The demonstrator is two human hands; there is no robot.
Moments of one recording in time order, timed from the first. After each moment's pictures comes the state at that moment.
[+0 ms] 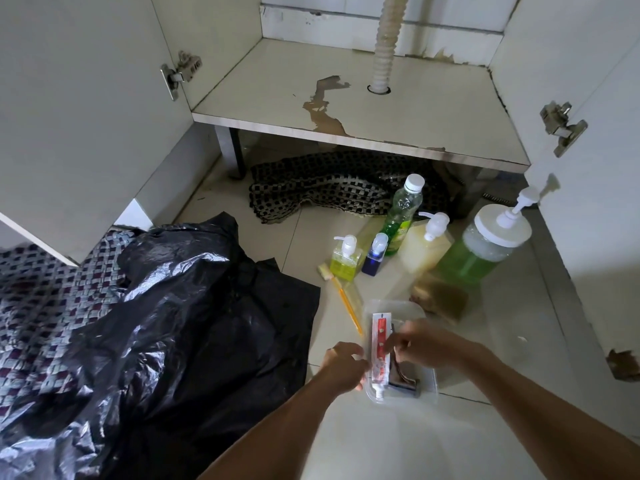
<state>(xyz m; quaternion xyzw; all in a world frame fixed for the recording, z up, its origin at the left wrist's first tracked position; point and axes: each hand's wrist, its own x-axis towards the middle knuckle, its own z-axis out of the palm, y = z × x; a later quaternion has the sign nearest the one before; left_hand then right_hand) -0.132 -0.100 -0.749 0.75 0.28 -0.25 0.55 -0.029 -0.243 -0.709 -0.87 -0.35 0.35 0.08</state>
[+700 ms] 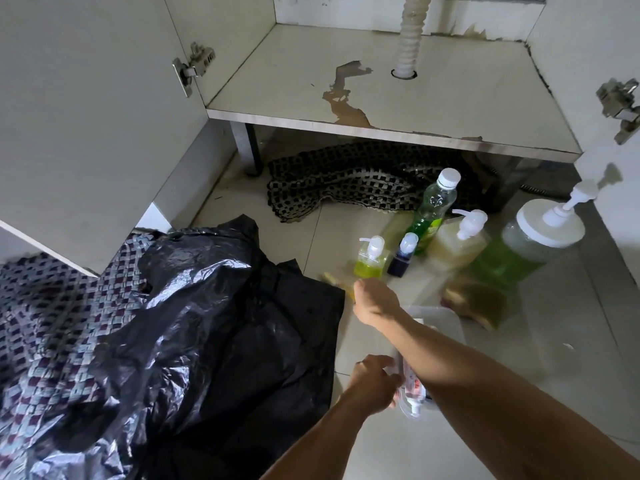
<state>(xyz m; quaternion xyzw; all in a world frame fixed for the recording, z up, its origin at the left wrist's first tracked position) -0.136 -0.098 -0.764 0.76 0.25 -0.24 0.55 -0.011 -0.097 -0.747 -0.95 -0.24 0.20 0.02</state>
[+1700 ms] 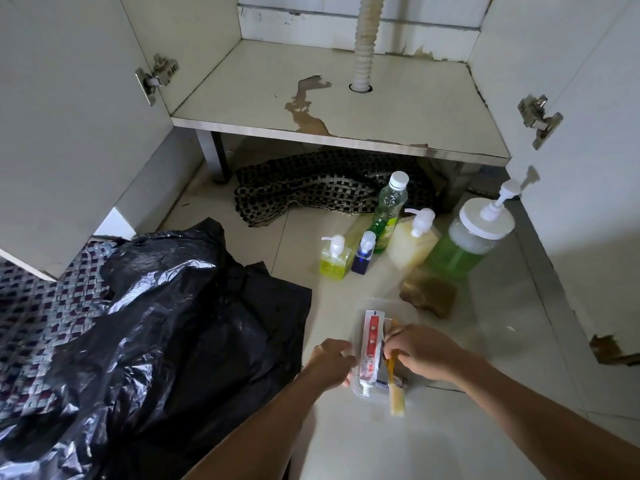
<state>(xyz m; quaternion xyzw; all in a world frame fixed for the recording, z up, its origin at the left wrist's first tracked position) -0.130 -0.088 -0.756 0.77 0.24 -0.25 0.53 -0.037 -0.266 -0.734 -0.88 -0.39 0.26 0.03</state>
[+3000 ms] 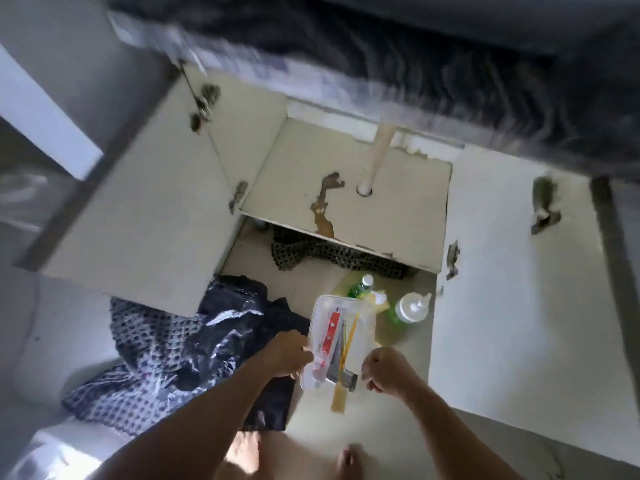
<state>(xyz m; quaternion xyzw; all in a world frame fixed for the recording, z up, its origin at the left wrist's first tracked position) -0.116 -0.006 -0.260 0.82 0.20 -0.40 0.35 -0.047 -0.203 -0.271 -0.85 0.00 0.48 0.22</state>
